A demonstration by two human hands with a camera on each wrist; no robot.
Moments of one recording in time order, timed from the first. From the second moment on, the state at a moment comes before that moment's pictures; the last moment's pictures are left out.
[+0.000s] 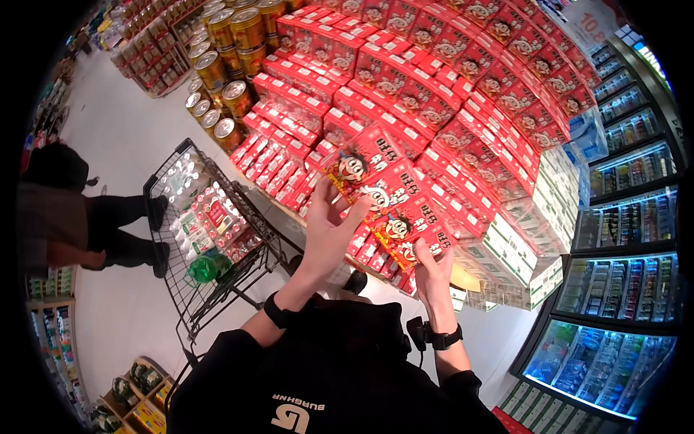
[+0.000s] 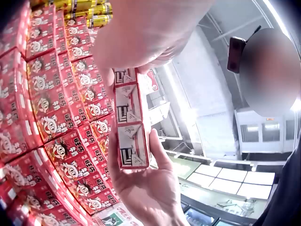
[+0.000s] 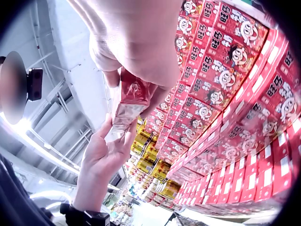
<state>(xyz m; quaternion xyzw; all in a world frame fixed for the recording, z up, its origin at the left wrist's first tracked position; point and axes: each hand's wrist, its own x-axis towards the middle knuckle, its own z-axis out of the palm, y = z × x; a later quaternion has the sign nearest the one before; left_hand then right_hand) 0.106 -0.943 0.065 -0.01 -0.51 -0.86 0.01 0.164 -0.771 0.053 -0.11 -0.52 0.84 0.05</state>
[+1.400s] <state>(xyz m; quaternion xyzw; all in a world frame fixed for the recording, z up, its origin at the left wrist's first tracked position) -0.277 -0.948 0.229 -0.33 -0.83 -0.13 0.44 -0.144 -0.632 0.268 0.15 -0.90 0.24 0.33</state>
